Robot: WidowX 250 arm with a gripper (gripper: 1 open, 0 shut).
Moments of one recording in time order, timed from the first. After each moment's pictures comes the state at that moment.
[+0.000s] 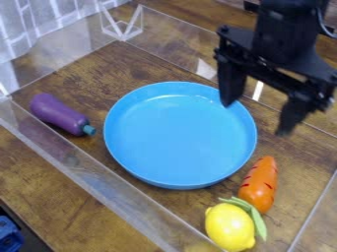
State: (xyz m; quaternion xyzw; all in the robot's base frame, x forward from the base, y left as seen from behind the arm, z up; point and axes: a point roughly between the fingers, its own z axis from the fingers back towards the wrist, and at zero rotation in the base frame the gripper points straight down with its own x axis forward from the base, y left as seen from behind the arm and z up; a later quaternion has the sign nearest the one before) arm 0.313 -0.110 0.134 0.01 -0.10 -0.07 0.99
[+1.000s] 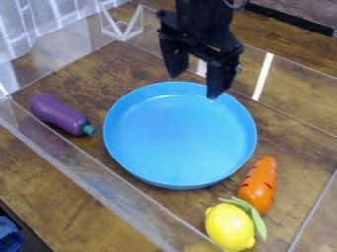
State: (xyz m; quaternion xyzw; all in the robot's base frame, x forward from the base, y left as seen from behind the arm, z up) arm 0.335 -0.057 0.109 0.00 -0.13 -0.12 0.99
